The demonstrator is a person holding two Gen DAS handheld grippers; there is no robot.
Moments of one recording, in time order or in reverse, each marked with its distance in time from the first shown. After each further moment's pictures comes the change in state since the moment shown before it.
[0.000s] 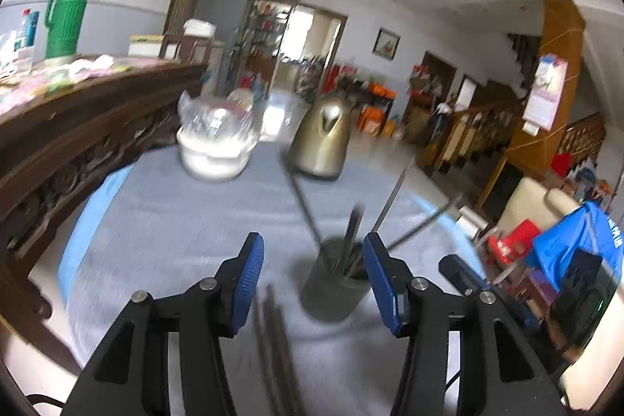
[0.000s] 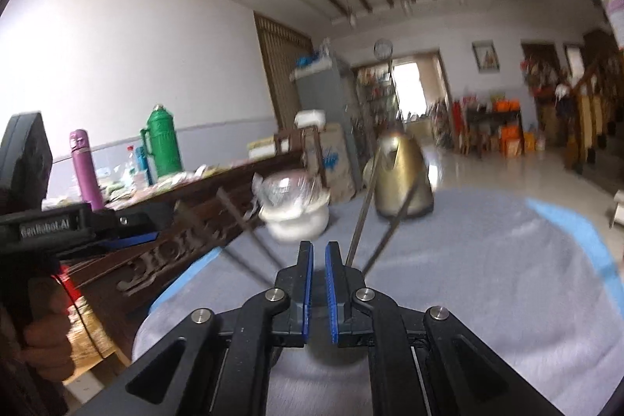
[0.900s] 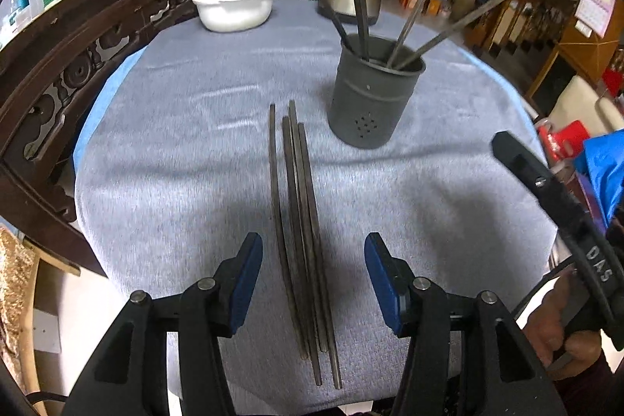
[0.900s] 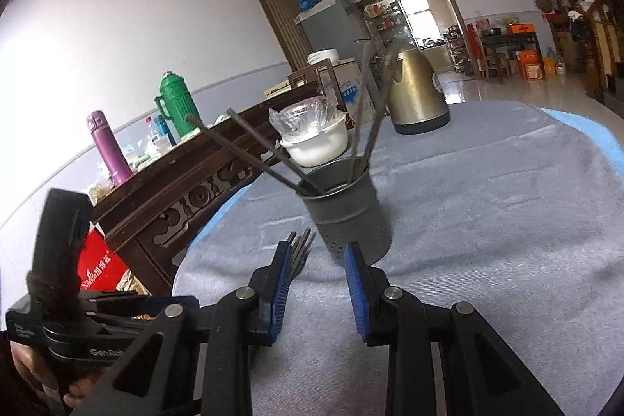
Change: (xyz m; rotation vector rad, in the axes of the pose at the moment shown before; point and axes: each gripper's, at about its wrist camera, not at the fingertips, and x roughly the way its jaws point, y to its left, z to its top) left arm 0.037 -0.029 -0.093 0.057 0.470 0.205; right arm -0.015 -0.033 -0.043 0.130 0.170 0.104
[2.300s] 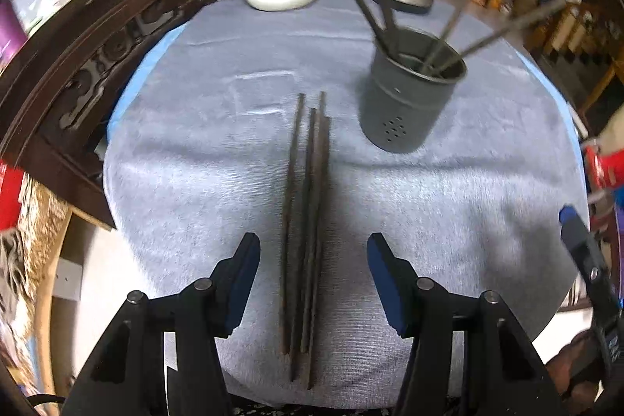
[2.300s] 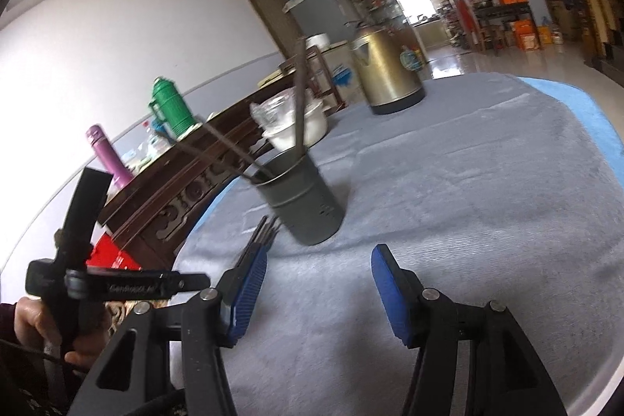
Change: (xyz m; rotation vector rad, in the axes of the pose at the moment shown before) left arm 0.002 -0.018 0.018 -0.148 0.076 0.189; right arm -0.024 -0.056 0.003 0.047 0.098 0.067
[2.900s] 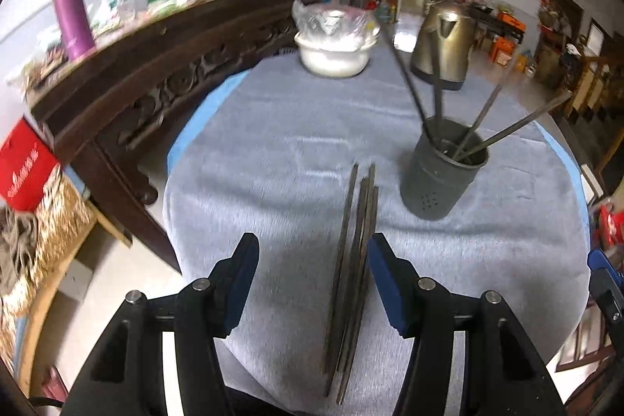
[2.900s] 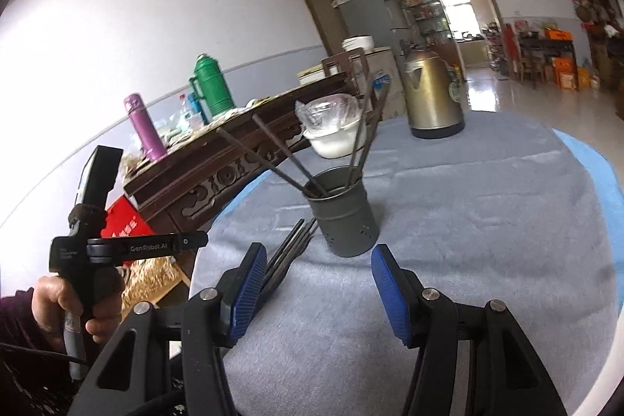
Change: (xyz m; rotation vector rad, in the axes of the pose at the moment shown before) left arm -0.047 0.029 0.001 -0.084 -0.229 0.082; right arm -0.033 0.029 0.022 -0.128 -0.011 0.033
